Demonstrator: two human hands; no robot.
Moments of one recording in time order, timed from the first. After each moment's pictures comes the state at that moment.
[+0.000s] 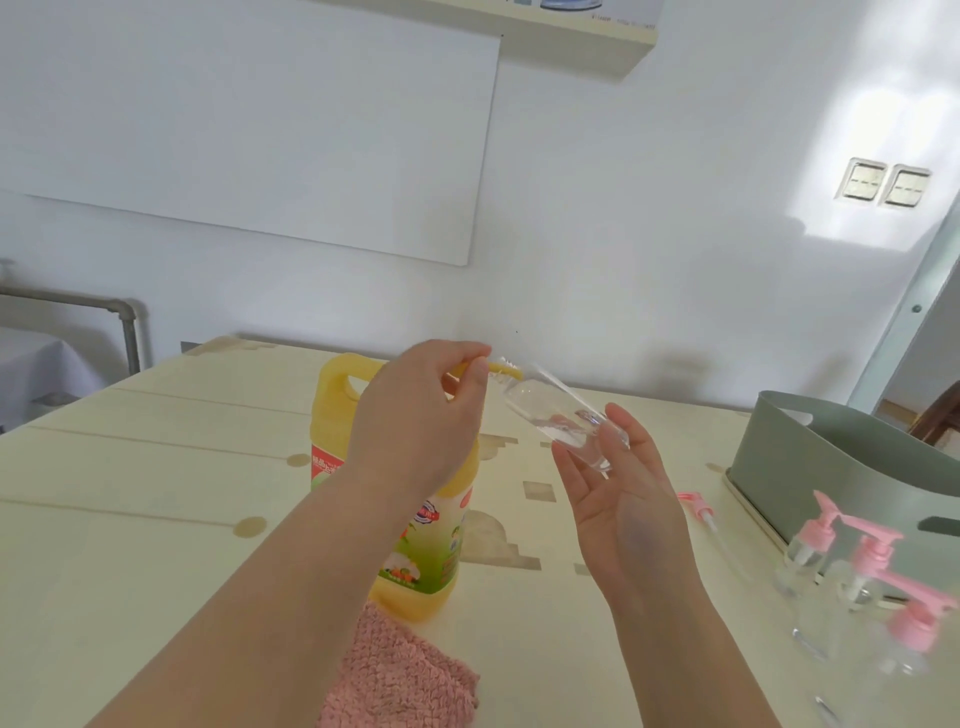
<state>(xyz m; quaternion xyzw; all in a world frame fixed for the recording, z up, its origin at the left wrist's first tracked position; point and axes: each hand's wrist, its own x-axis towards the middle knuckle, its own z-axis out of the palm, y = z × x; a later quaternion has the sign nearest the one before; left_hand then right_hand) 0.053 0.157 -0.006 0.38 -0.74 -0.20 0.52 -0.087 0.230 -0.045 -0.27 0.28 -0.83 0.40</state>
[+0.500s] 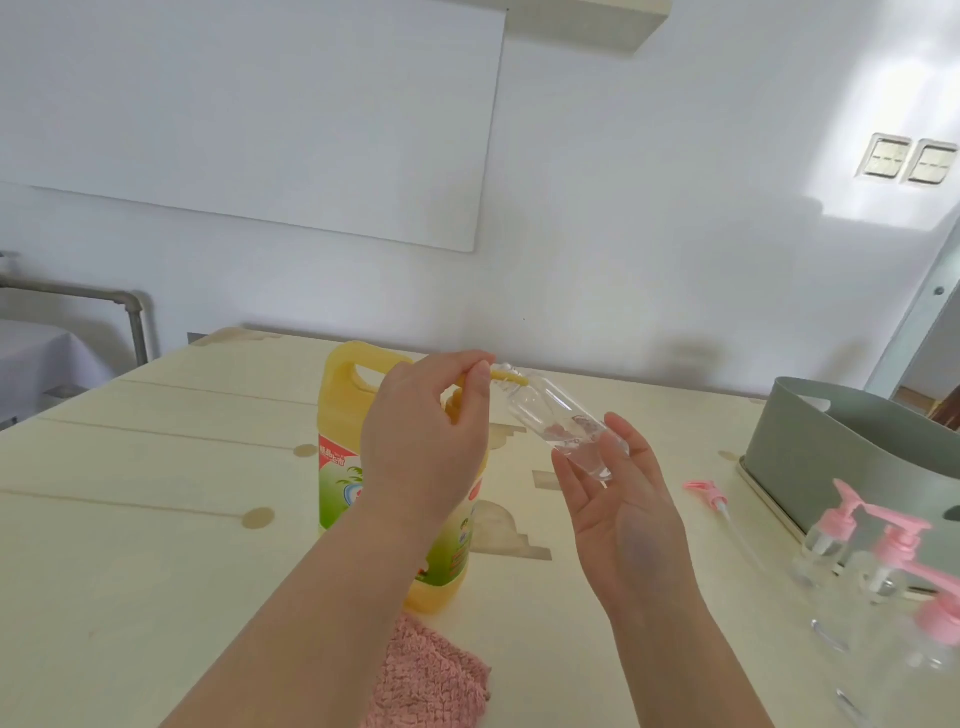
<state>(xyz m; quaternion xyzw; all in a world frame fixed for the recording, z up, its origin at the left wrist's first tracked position) 0.043 0.160 -0.031 0.38 -0.68 -0.19 0.60 -0.083 0.225 -0.062 -0.24 0.28 -0.83 0.42</state>
